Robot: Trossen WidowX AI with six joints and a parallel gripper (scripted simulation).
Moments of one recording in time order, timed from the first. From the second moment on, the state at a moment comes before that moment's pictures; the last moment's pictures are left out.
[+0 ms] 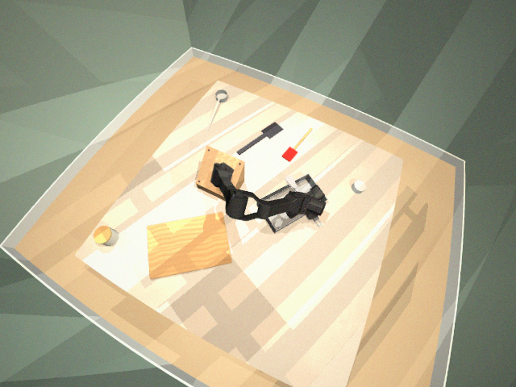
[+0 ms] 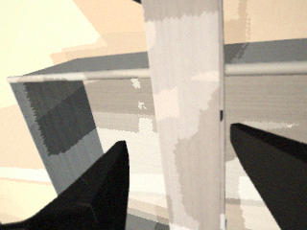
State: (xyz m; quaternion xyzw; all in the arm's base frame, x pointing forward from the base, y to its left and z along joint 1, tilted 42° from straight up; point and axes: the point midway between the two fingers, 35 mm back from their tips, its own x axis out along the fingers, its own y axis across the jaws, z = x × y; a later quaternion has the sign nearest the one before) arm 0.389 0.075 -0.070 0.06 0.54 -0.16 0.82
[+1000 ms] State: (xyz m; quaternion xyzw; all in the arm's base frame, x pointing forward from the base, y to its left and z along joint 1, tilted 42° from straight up) arm 0.387 0.073 -0.076 0.05 0.55 -0.17 0.81
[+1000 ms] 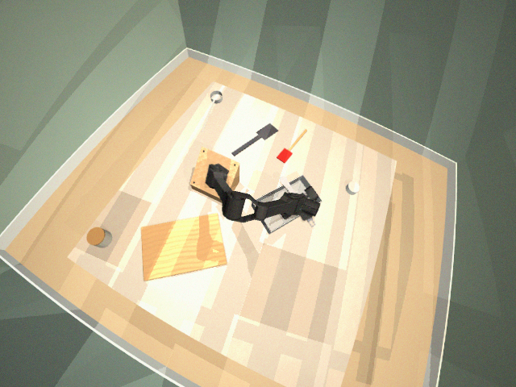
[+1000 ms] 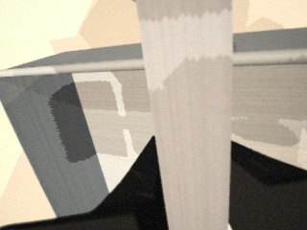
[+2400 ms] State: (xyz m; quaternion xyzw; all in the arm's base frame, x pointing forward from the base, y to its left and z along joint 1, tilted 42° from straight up) arm 0.381 0.114 -0.029 -0.03 0.56 -0.31 0.77
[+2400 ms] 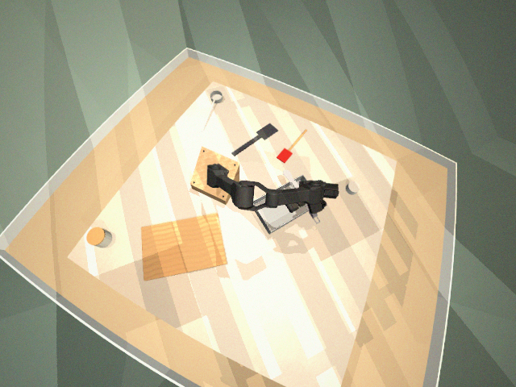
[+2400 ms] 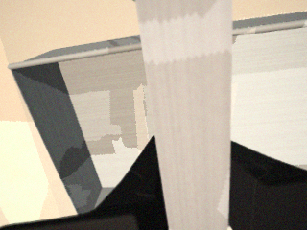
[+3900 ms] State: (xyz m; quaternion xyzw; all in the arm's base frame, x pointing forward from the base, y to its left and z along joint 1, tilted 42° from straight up) arm 0.382 0.024 0.089 0.07 0.47 -0.46 0.75
